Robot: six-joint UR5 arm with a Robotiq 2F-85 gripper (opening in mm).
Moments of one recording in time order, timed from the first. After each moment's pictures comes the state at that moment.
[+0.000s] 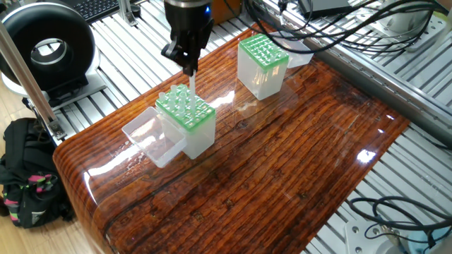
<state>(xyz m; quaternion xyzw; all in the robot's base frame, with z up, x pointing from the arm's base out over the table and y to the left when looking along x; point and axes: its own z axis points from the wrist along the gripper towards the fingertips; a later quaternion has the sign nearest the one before) 0.530 0.127 0.264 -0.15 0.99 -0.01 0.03</state>
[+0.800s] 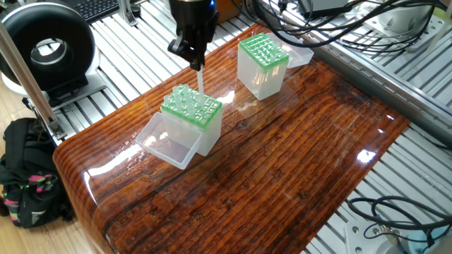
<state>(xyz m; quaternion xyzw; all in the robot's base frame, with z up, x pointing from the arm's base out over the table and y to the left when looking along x) 0.523 0.116 0.268 -0.16 0.99 -0.03 0.01</state>
